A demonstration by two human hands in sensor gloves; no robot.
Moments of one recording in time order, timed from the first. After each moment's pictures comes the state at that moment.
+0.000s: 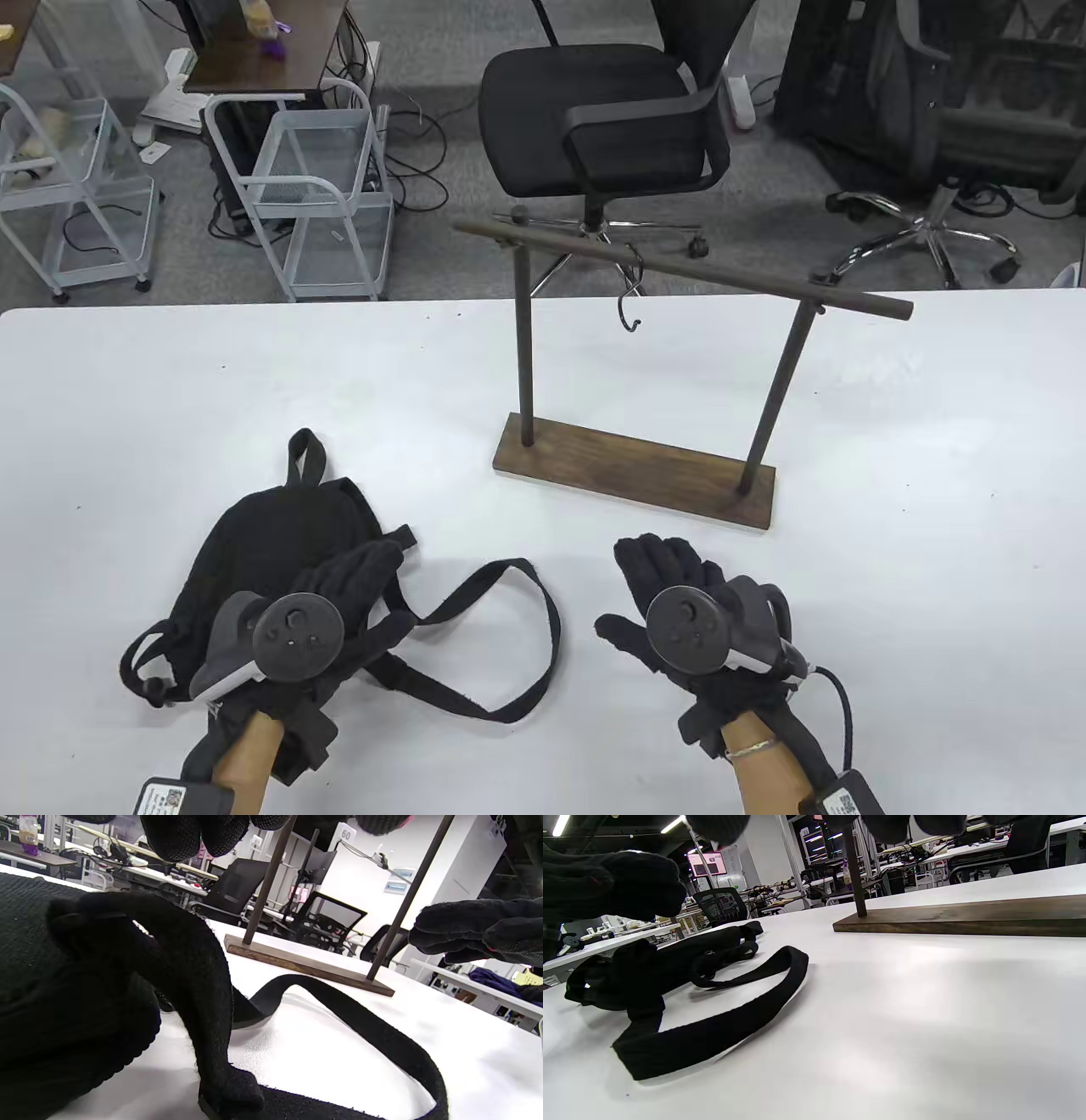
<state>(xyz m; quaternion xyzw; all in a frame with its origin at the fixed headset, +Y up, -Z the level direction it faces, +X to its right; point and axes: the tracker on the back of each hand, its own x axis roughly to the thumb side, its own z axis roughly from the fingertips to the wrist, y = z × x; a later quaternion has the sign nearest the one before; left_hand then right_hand) -0.258 -0.676 -0.240 -0.07 -0.25 0.15 0.96 0.103 -0.668 -0.228 0.22 0.05 0.96 0.14</state>
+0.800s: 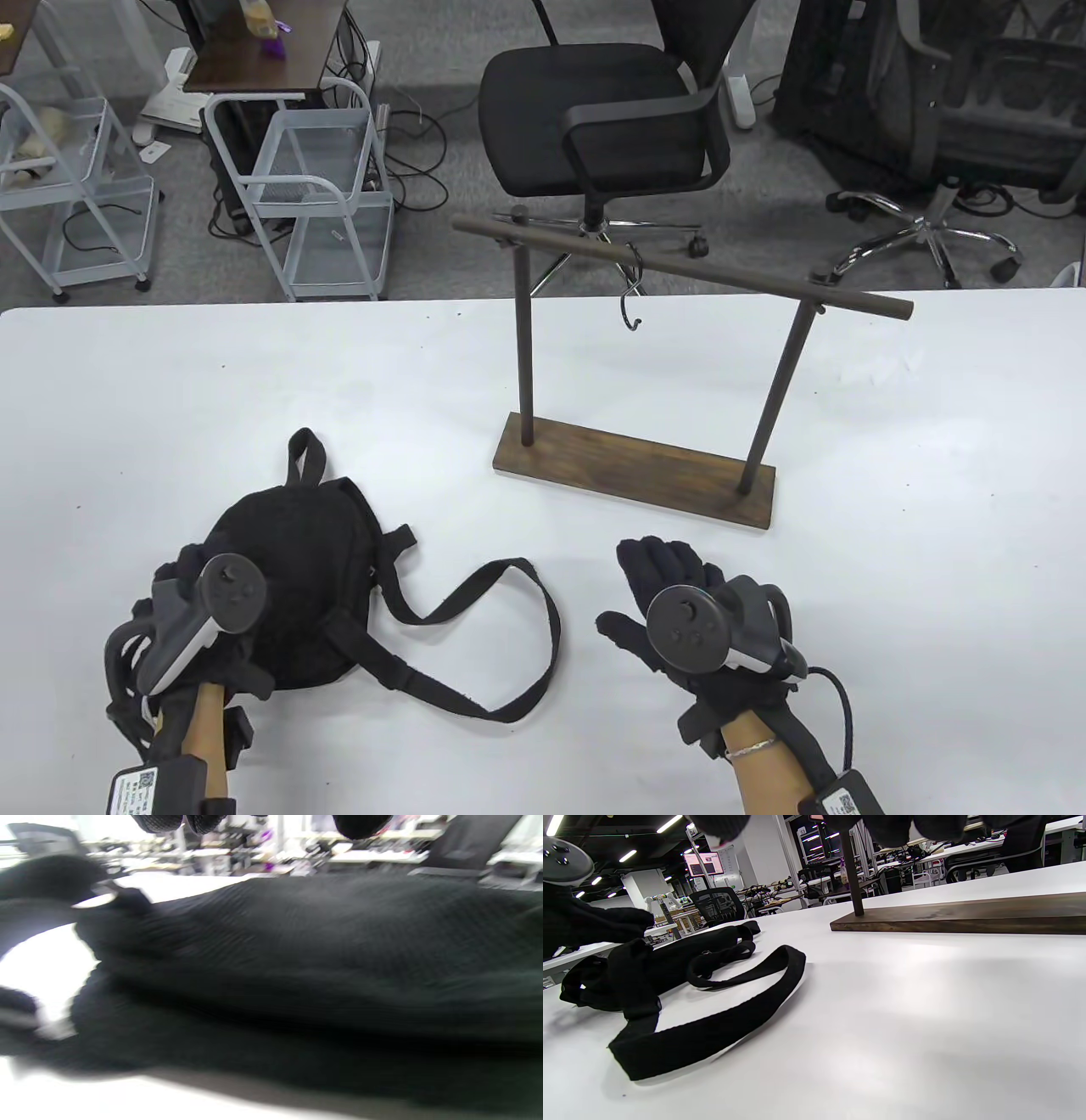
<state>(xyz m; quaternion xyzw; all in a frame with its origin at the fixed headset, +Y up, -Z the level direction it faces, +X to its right) -0.361 -0.705 -0.262 -0.14 0.14 -0.01 0.98 0.104 -0.668 -0.228 0.22 0.05 0.96 0.14</state>
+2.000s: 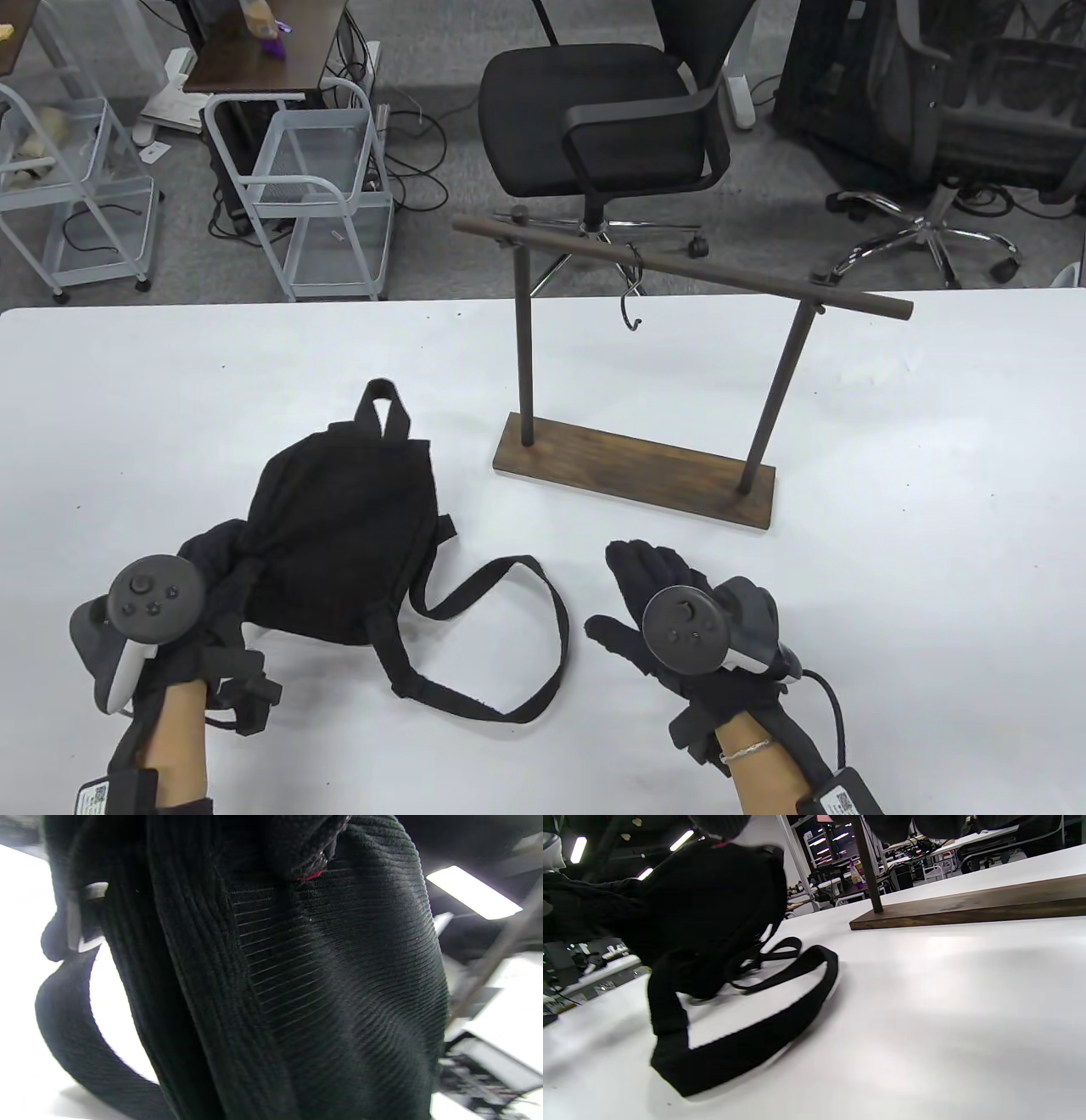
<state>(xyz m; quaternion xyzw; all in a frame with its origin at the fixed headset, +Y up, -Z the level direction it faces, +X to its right) -0.350 -0.659 -0.253 0.08 0.00 0.27 0.96 0.096 -0.667 -0.225 0.24 0.06 0.95 0.20</state>
